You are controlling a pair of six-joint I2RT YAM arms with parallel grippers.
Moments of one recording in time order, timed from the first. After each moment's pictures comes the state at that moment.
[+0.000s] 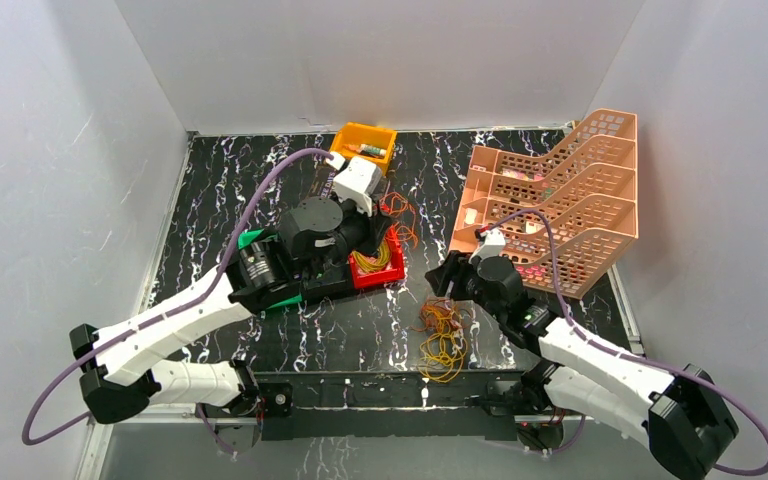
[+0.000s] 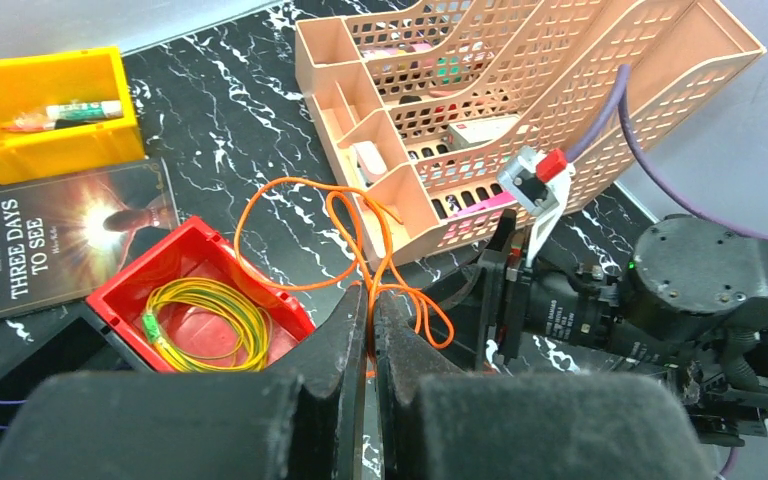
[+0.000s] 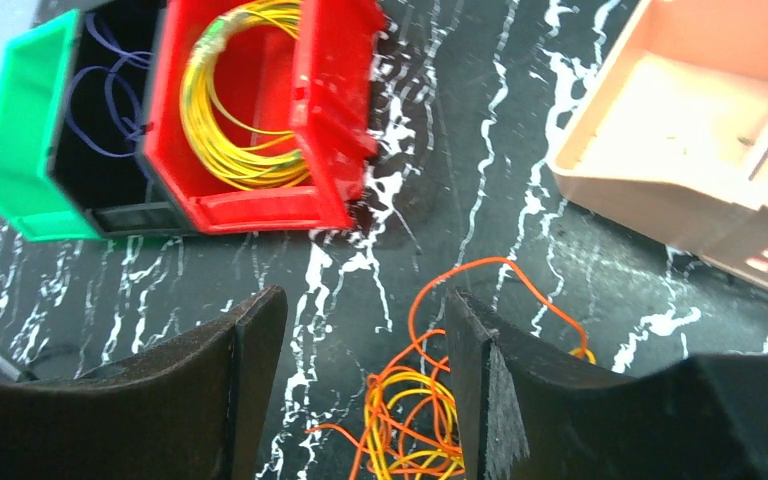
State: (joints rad) left arm -1.06 1.17 1.28 -0.36 -0.34 -0.27; right arm 0.74 0.88 0.36 0.08 0.16 0.63
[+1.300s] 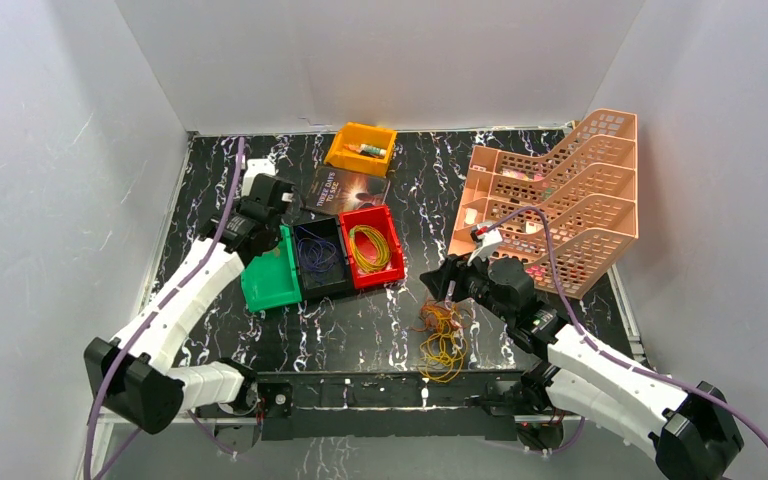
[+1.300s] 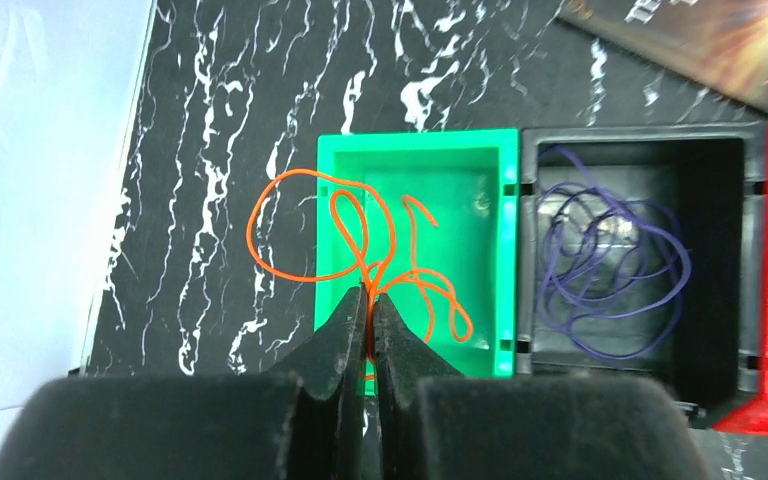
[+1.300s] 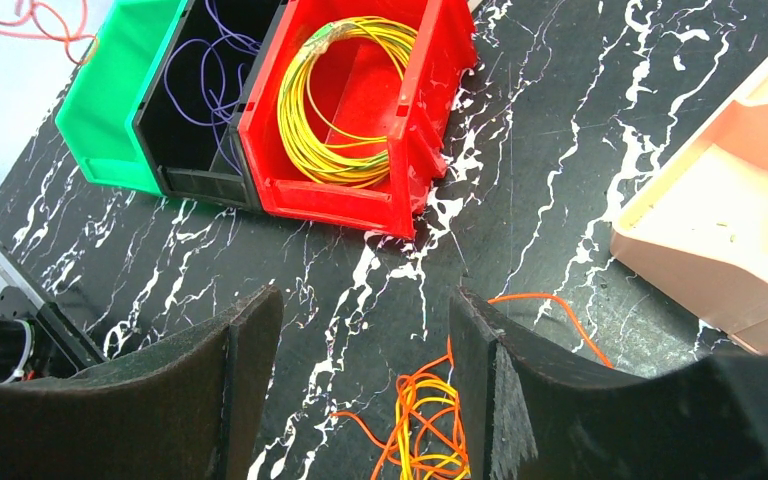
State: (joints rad) left arm -0.46 1.21 1.19 -0.88 -0.66 -0.35; right arm 0.74 0.78 0.36 0.12 0.01 0.46
